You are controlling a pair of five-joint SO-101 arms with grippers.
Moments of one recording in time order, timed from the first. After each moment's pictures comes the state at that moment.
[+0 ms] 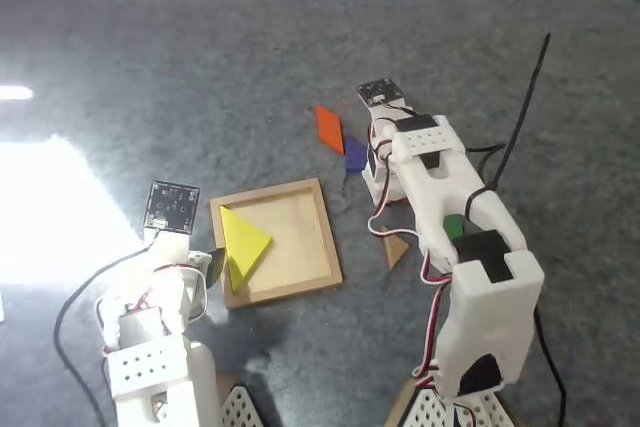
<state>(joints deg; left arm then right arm) -23.1 -77.8 92.8 51.2 -19.5 -17.6 23.8 7.6 62.0 6.6</state>
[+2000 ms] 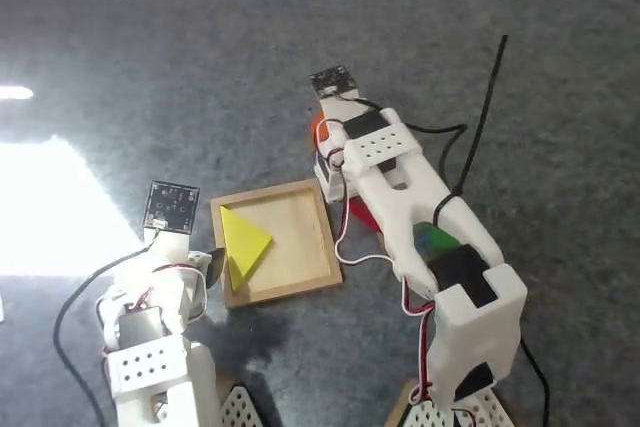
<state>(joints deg) -23.2 -77.8 92.8 51.2 -19.5 -30.2 19.1 3.1 67.4 -4.0</state>
